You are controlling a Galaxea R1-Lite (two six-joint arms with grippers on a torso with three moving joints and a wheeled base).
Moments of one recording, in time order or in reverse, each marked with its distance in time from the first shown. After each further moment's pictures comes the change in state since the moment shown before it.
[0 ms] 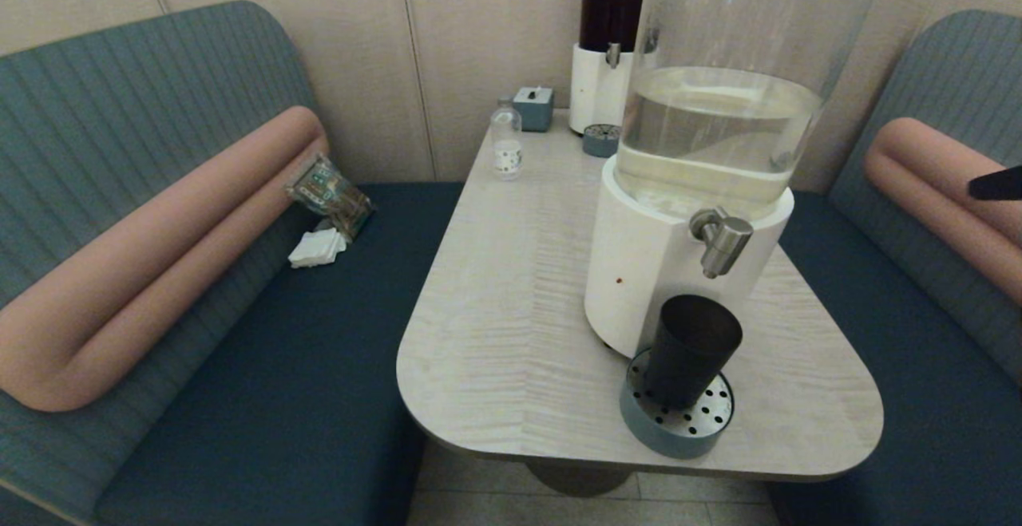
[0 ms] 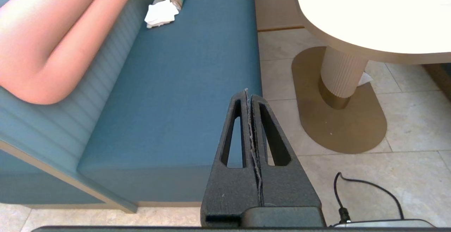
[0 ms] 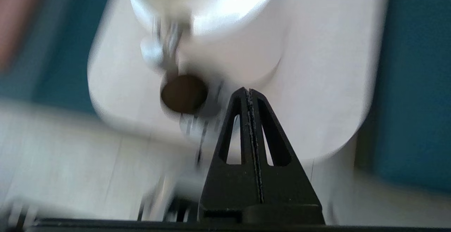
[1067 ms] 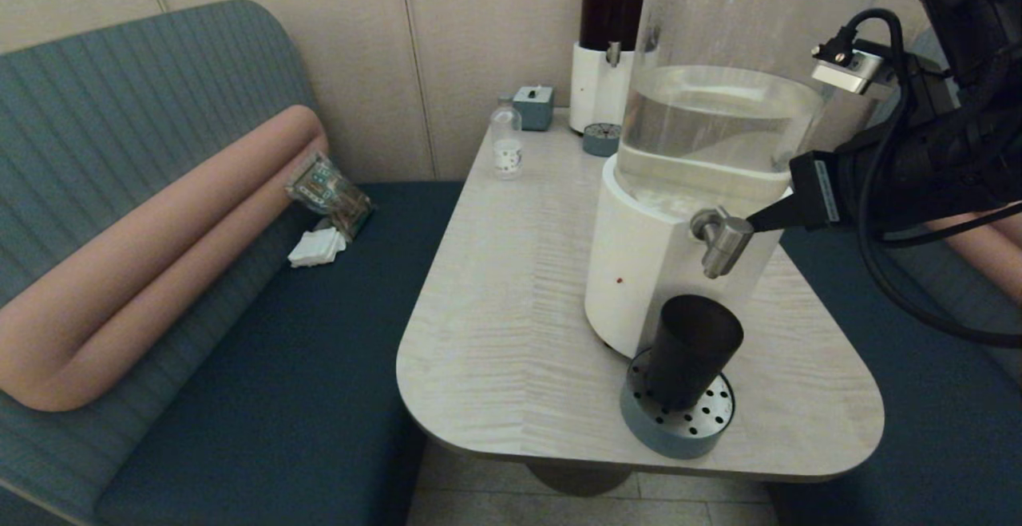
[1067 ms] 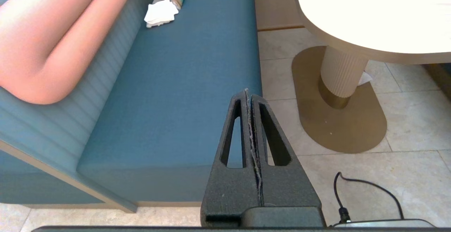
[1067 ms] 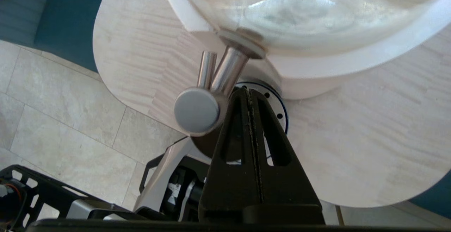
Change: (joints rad) left arm 0.000 0.001 0.000 0.000 0.000 0.000; right arm 0.178 0.306 -0.062 -0.136 -0.011 -0.003
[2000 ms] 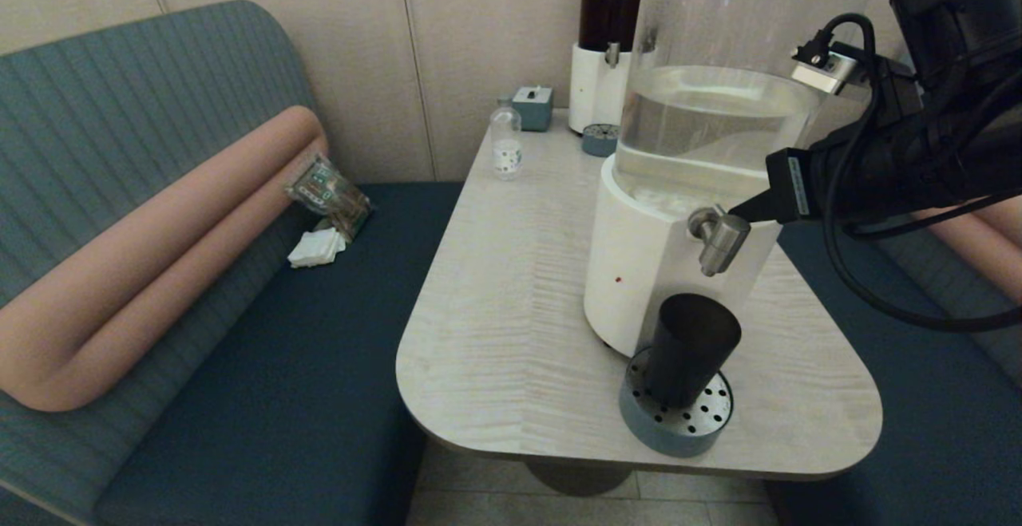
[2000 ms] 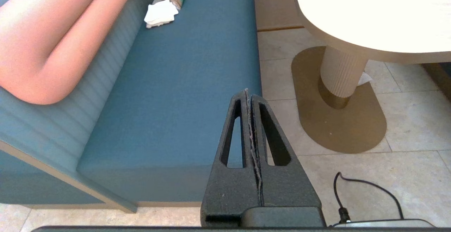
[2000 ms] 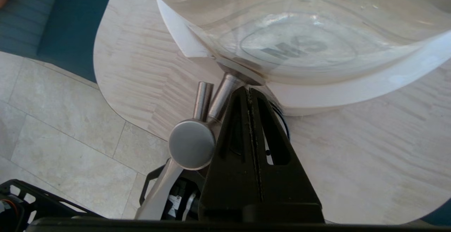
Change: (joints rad) left arm 0.000 0.000 0.000 0.000 0.000 0.000; right arm -0.003 0.045 -0.004 -0.068 0.004 0.003
